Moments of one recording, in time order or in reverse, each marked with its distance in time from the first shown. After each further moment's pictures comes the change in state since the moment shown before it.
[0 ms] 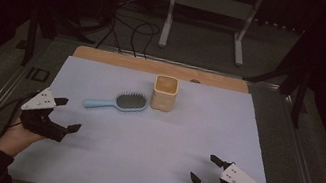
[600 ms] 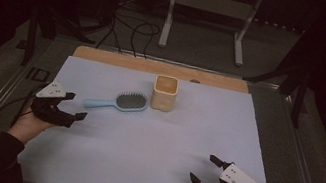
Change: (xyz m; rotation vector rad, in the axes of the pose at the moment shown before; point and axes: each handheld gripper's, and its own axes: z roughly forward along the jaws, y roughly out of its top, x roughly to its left) left arm 0.027 0.003 0.032 0.057 0.025 -0.032; right arm 0.001 0.000 0.001 -0.004 0.010 0.000
